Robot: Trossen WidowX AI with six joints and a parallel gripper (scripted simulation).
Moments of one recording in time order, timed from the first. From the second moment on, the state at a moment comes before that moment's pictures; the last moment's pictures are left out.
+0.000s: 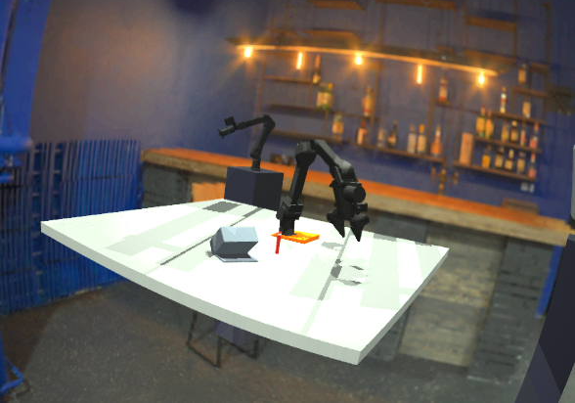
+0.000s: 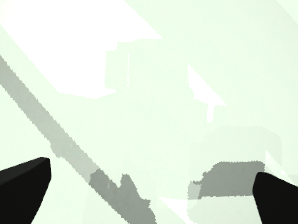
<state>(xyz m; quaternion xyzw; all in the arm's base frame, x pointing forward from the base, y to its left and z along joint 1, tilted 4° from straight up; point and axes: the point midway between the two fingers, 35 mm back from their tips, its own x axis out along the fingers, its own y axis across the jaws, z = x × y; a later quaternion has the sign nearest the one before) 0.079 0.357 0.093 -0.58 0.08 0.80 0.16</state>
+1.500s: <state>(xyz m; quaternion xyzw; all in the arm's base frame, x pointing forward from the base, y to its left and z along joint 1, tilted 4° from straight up) 0.235 0.177 0.124 -0.70 0.17 0.67 0.15</state>
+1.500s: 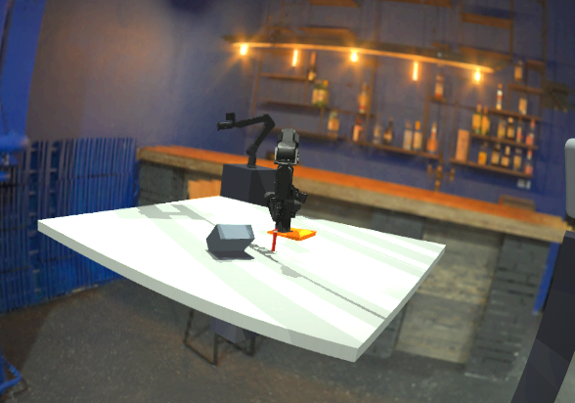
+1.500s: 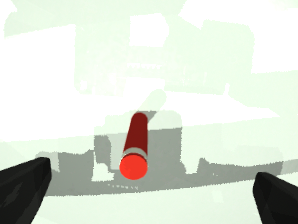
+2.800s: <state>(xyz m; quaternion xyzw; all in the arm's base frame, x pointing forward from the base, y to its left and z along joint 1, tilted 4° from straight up) 0.240 0.166 0.076 -0.71 0.17 0.67 0.15</state>
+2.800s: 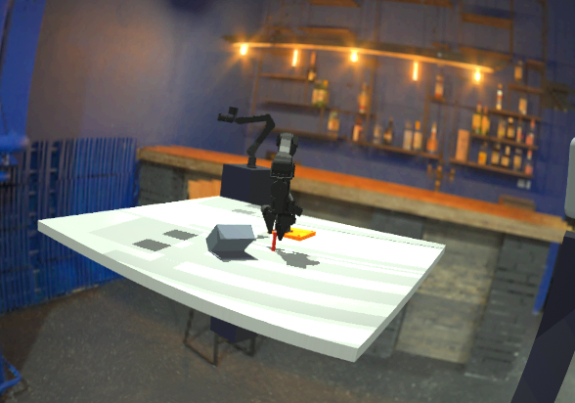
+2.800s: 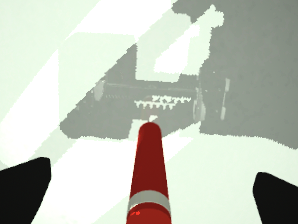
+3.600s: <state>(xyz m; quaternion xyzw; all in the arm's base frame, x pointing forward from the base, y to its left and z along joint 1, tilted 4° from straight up) 0.240 0.165 0.066 -0.71 0.18 0.67 0.15</state>
